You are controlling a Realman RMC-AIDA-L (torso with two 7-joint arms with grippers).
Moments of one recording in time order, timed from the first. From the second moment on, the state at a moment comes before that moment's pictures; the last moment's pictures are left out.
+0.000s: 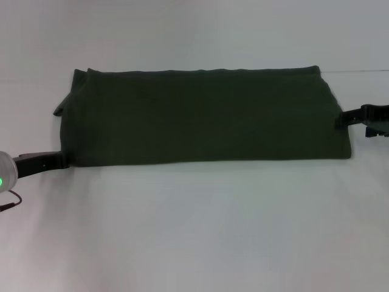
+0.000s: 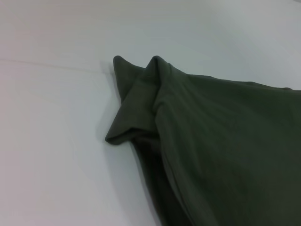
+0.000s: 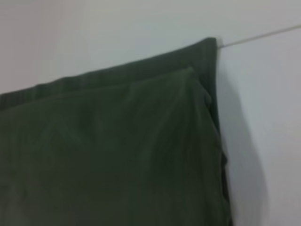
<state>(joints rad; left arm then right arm) -0.59 -2.12 0.64 0.61 2.25 0.82 -1.95 0.75 1.93 -0.76 -0.70 -2.60 -1.11 2.71</state>
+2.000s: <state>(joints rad) -0.59 -2.12 0.64 0.61 2.25 0.86 -1.96 0.79 1.97 -0.84 -0.58 -2.61 -0.98 2.66</state>
